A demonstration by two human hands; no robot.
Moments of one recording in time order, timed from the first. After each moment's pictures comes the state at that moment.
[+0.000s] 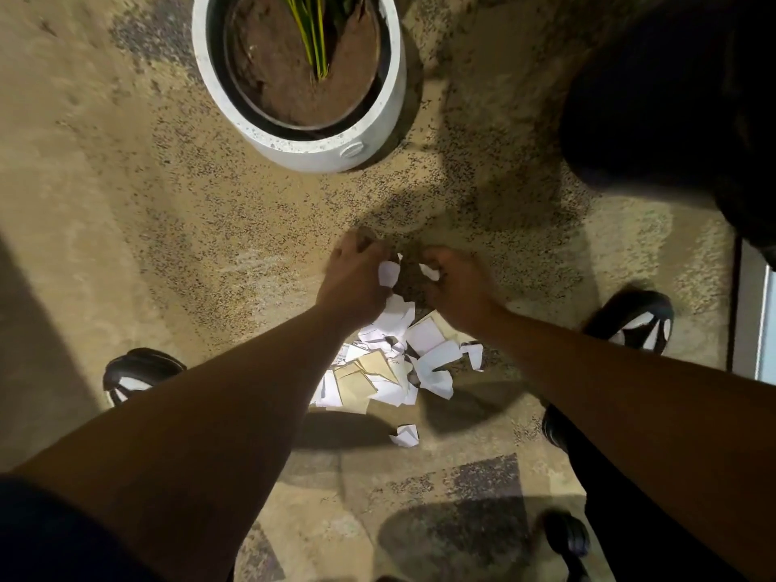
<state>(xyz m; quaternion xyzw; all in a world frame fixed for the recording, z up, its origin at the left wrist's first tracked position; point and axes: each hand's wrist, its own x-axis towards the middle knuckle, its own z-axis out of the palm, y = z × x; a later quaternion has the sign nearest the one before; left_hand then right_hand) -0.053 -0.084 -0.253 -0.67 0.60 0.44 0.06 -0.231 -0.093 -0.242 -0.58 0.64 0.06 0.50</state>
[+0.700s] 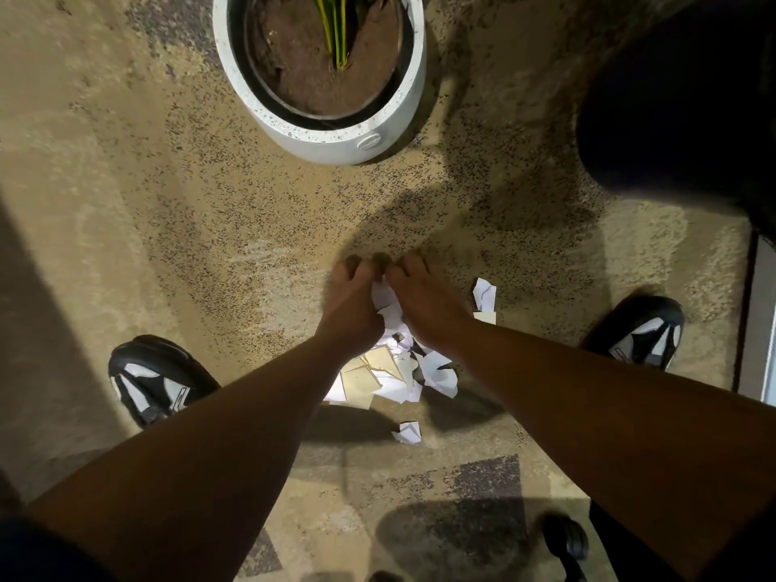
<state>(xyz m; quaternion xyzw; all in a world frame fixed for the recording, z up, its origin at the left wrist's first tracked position) -0.048 -0.037 -0.258 -0.71 0.51 0.49 -0.01 -0.189 -0.069 -0.254 -0.79 0.47 0.24 0.31</state>
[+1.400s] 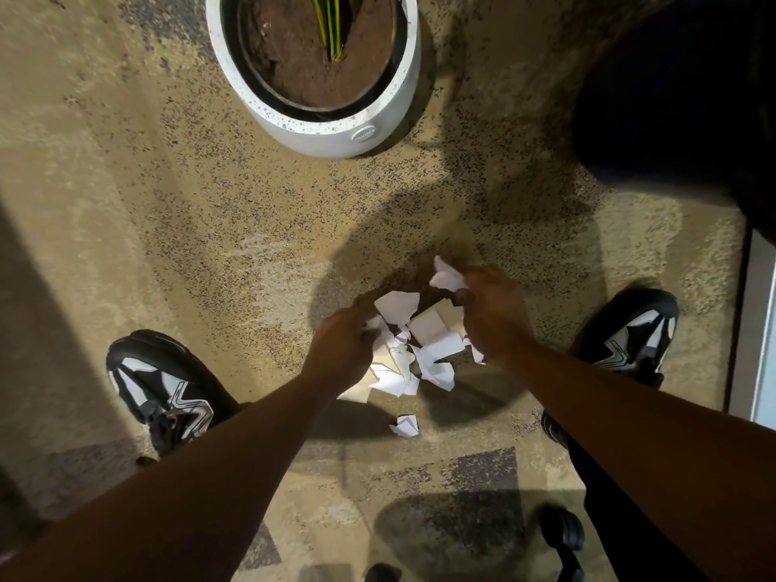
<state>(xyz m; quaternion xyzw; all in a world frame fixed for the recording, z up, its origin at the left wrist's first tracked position) -0.044 0.005 -0.227 -0.70 0.51 0.50 0.01 -0.263 -0.056 -0.236 -0.65 0.66 0.11 0.35</state>
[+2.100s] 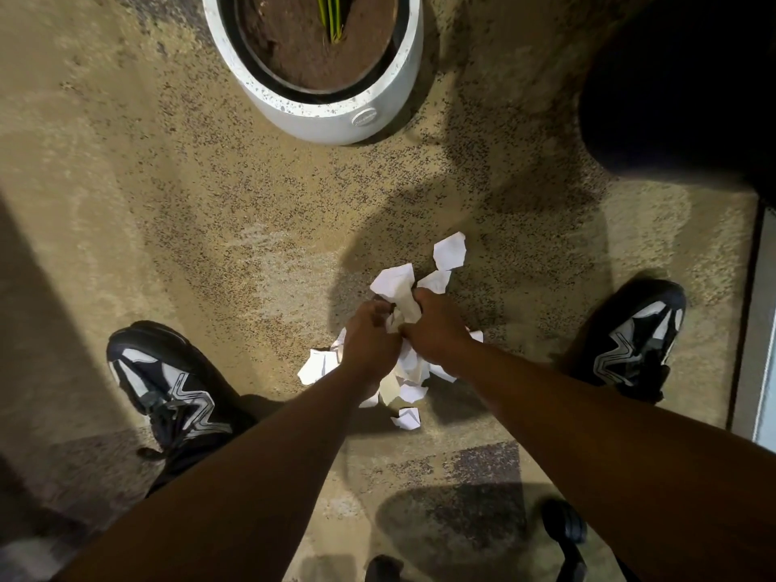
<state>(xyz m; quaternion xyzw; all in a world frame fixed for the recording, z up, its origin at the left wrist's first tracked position) -0.087 0.018 -0.240 -0.77 0.14 0.62 -0.07 -0.195 -0.025 -0.237 -0.42 0.69 0.14 0.58</state>
